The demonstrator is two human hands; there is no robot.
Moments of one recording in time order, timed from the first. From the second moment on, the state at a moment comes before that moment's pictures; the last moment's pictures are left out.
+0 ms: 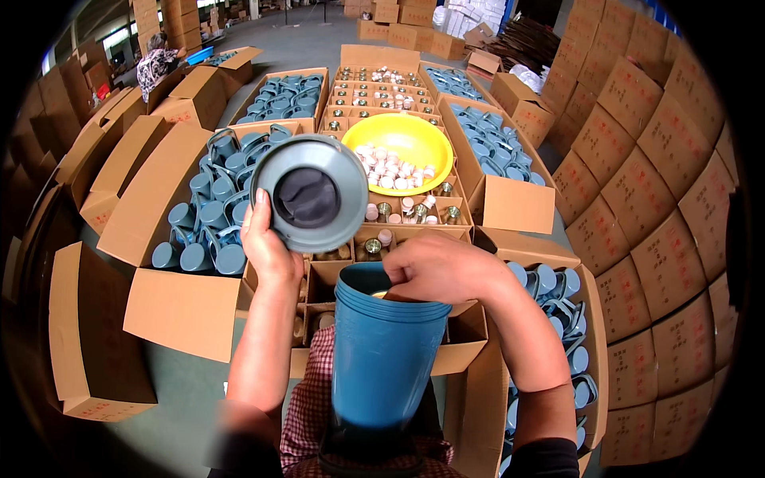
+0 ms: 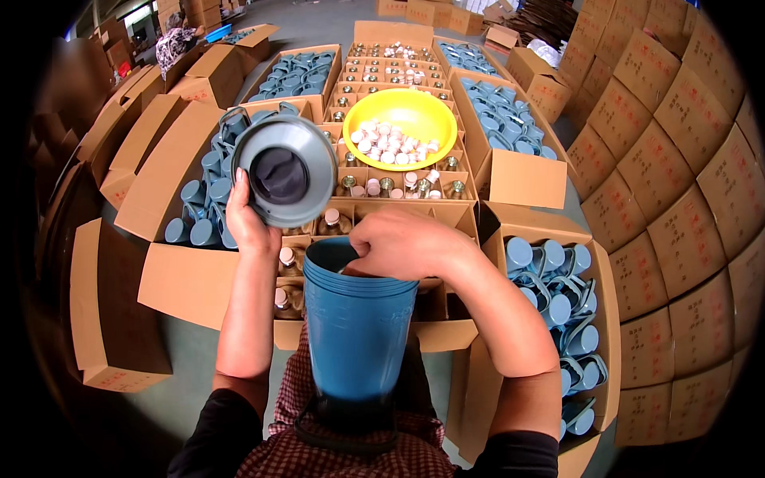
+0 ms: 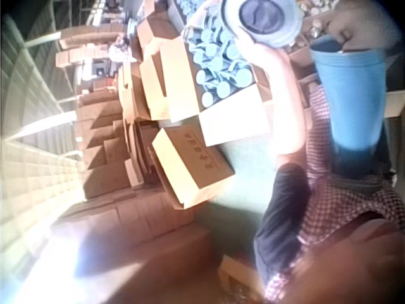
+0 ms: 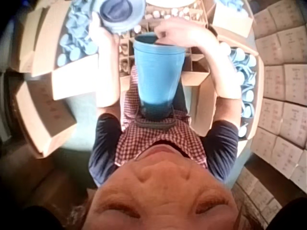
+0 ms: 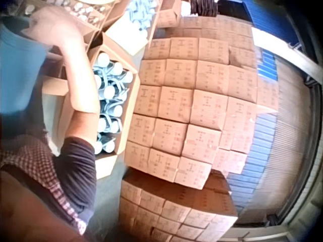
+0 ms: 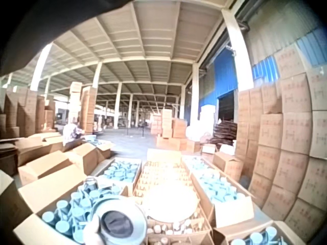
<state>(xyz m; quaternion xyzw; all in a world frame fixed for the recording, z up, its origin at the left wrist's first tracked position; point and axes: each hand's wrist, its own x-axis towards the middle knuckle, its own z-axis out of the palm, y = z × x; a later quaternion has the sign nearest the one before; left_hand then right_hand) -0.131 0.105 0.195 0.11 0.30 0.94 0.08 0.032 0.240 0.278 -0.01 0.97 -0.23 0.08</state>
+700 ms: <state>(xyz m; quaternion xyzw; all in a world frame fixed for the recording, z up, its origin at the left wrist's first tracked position) -0.103 0.091 0.211 0.72 0.35 0.60 0.04 0.055 0.231 0.174 -0.03 0.61 -0.64 -0.47</state>
